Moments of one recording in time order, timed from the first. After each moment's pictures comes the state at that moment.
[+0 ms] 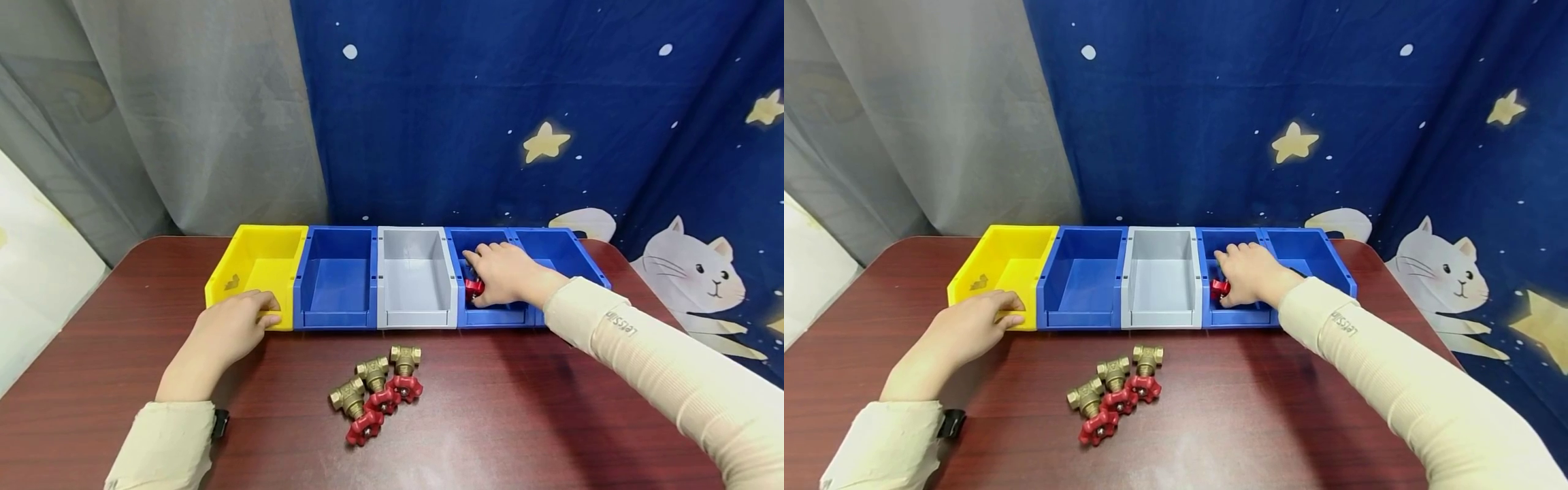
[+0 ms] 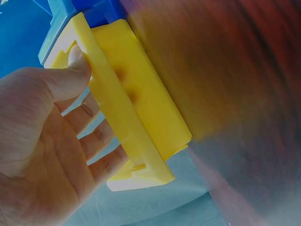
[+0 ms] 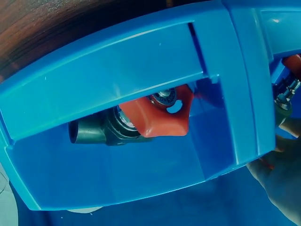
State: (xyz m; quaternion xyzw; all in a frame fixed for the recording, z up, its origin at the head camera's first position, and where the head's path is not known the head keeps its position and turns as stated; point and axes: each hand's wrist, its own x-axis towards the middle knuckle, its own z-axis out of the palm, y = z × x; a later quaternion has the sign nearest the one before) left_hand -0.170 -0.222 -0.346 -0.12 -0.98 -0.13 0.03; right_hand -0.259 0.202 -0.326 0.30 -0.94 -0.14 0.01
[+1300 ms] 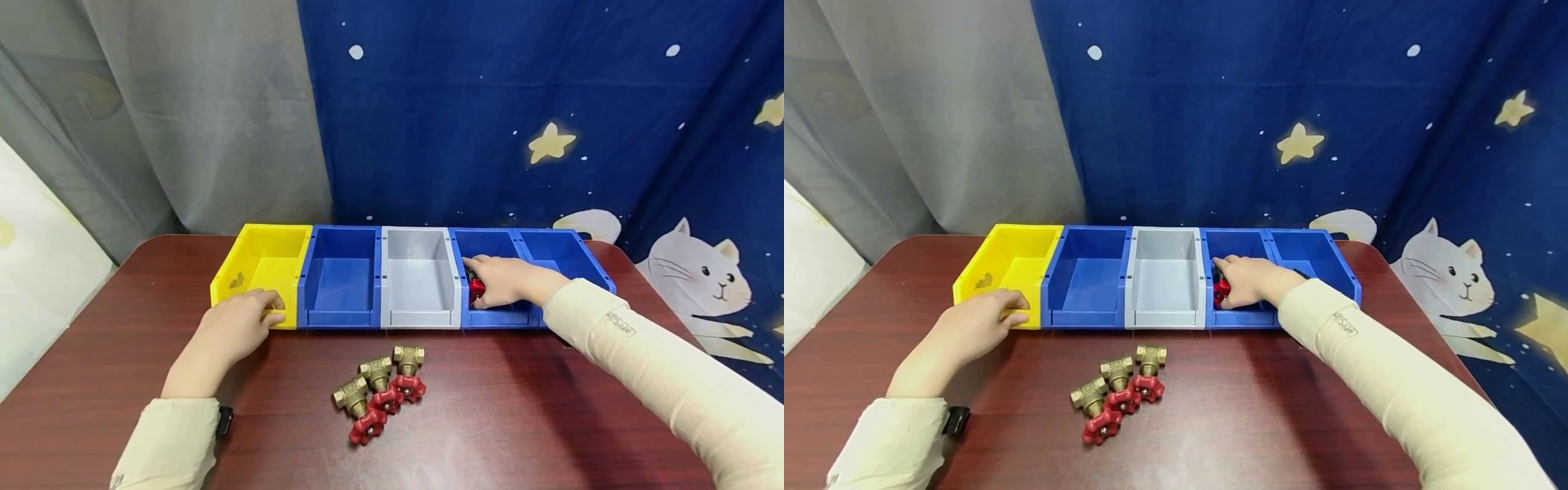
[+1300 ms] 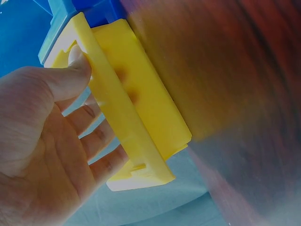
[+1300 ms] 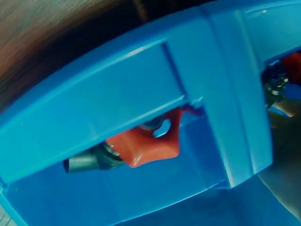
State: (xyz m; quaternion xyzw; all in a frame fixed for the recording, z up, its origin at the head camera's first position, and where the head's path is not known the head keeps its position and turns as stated) left_hand -0.170 -0.222 -0.343 -0.12 -0.98 -0.13 0.03; right_hand -0.264 0.199 -0.329 0.26 -0.96 -0.01 -0.13
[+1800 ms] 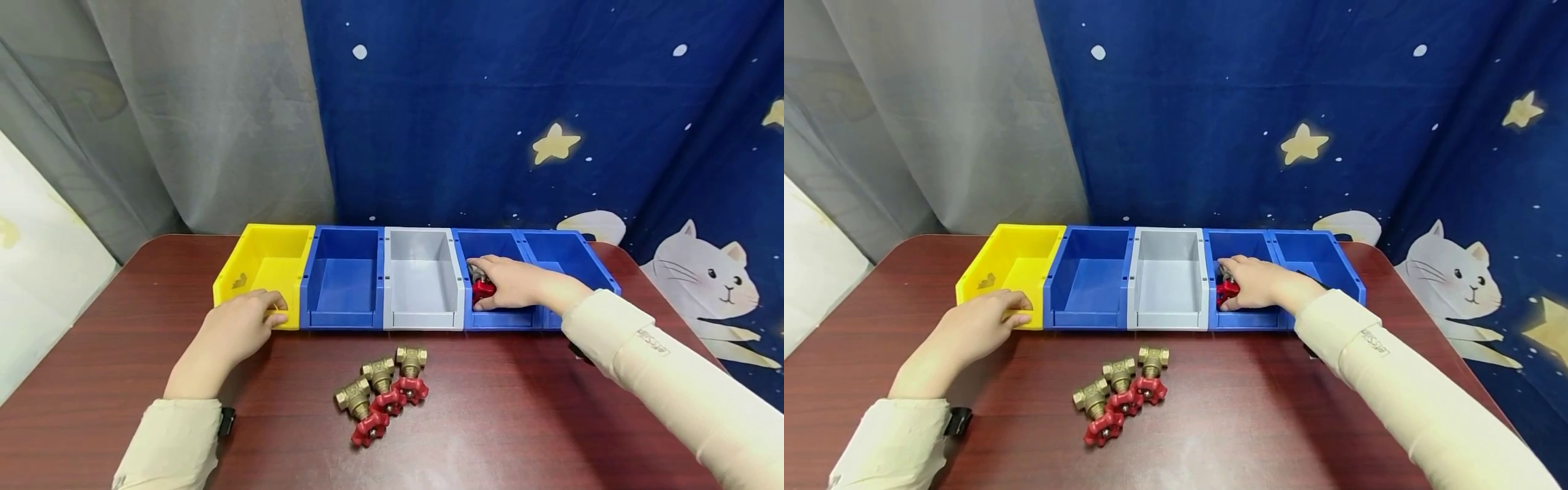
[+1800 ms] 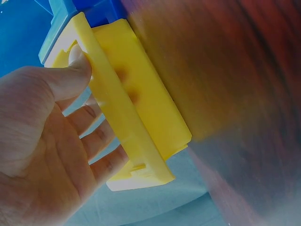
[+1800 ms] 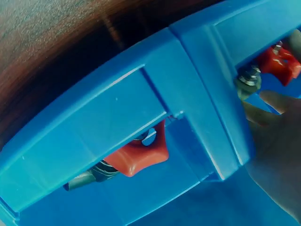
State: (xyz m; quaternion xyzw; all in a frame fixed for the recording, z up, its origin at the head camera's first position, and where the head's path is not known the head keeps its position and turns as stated) left_hand -0.169 -0.224 -0.345 -0.13 -0.98 -0.12 0.04; right_hand -0.249 0.207 -0.320 0.26 -0.96 0.06 -0.12
